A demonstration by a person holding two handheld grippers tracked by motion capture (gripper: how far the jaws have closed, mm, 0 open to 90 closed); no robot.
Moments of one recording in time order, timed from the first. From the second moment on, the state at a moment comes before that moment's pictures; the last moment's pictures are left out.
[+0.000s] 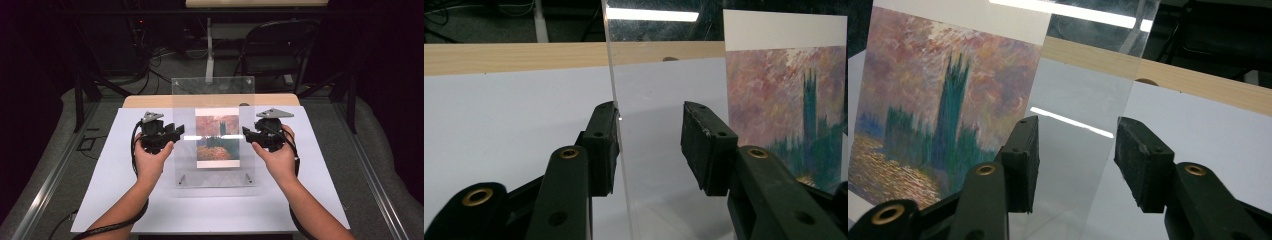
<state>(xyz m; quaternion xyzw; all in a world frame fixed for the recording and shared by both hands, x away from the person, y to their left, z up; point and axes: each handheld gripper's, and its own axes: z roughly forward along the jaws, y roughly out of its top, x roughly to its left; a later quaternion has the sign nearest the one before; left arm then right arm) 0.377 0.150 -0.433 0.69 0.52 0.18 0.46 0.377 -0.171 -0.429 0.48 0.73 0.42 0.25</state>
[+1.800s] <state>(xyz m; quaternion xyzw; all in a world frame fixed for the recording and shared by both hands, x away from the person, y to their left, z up) 0.300 0.163 -0.432 0.69 0.47 0.20 0.51 0.297 -0.188 -0.430 0.45 0.70 0.48 0.28</state>
